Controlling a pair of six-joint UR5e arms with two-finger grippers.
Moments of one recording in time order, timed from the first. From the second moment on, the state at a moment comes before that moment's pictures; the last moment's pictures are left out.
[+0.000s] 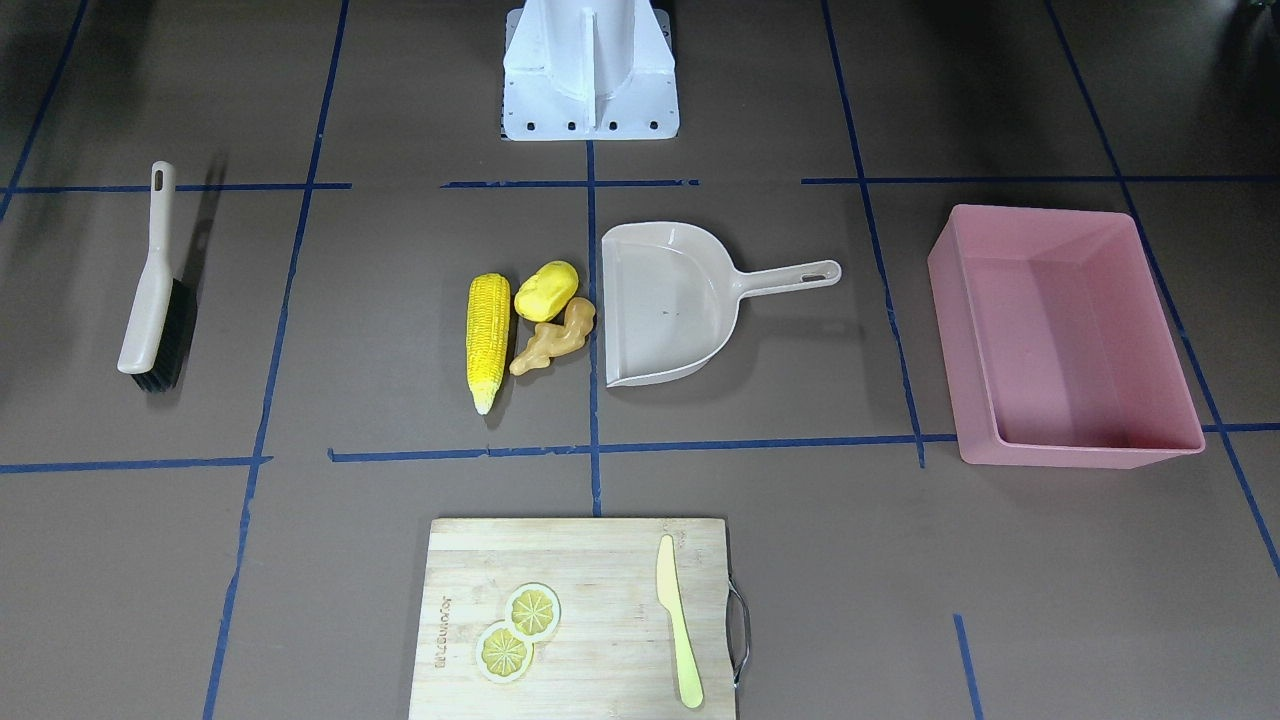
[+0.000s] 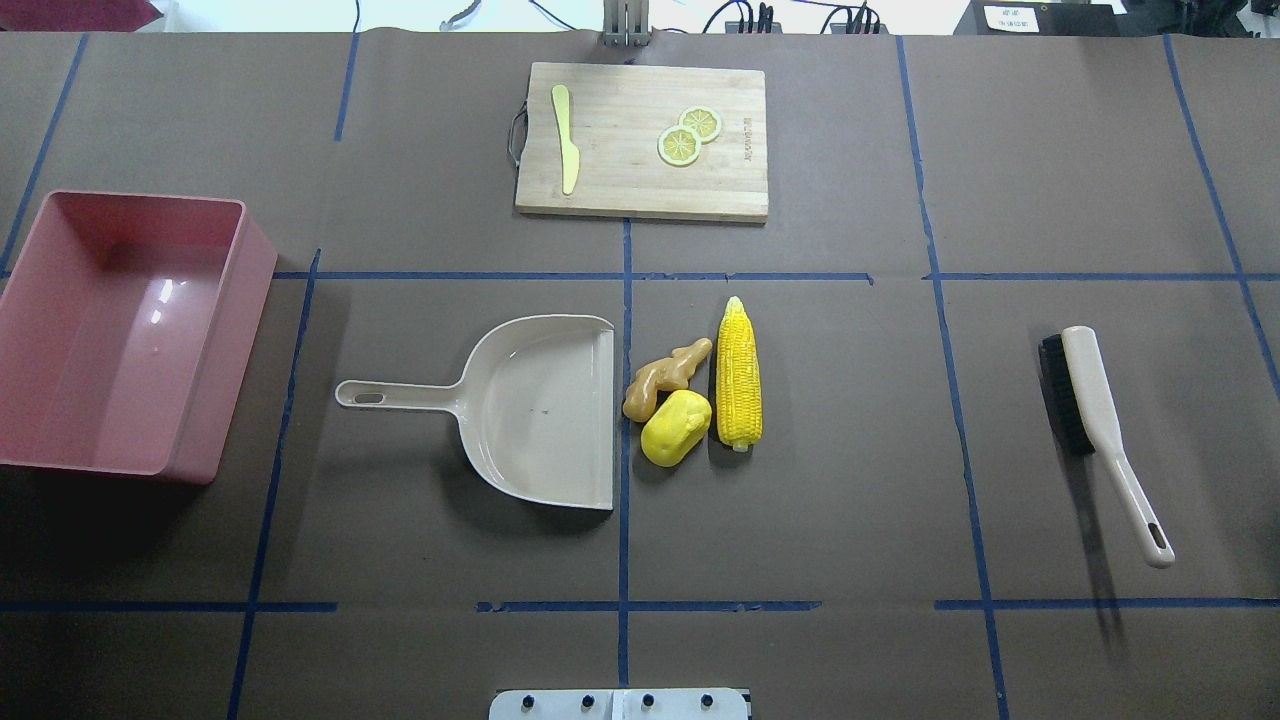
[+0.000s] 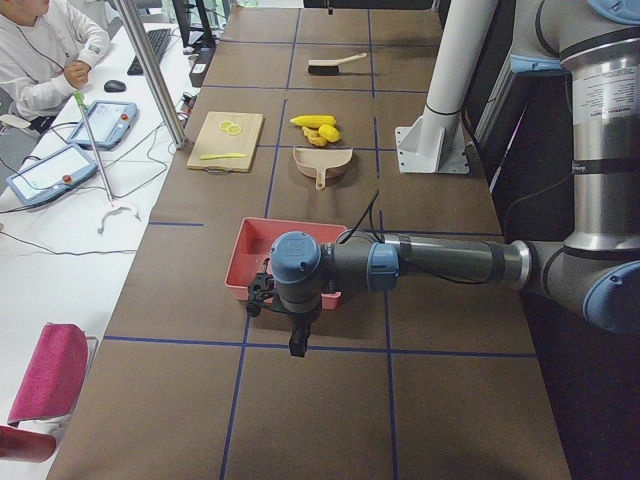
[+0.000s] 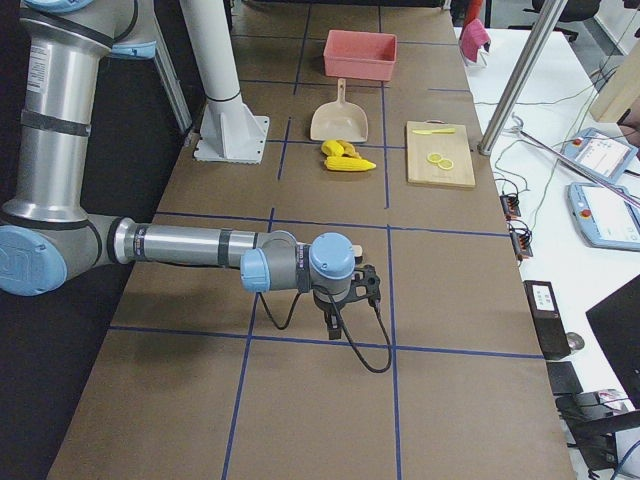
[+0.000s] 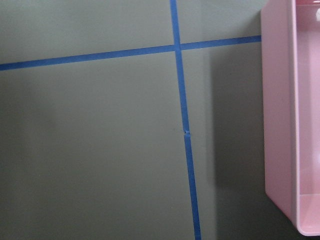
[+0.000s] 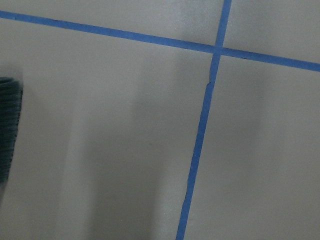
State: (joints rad) left arm -1.60 -1.43 -1.77 -1.48 -2.38 0.18; right arm 1.49 -1.78 1.74 -1.42 2.40 -0.05
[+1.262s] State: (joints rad) left arm -1.56 -1.41 -1.78 -1.60 -2.42 0.18; right arm 1.49 -1.82 1.73 -1.31 2.48 -0.04
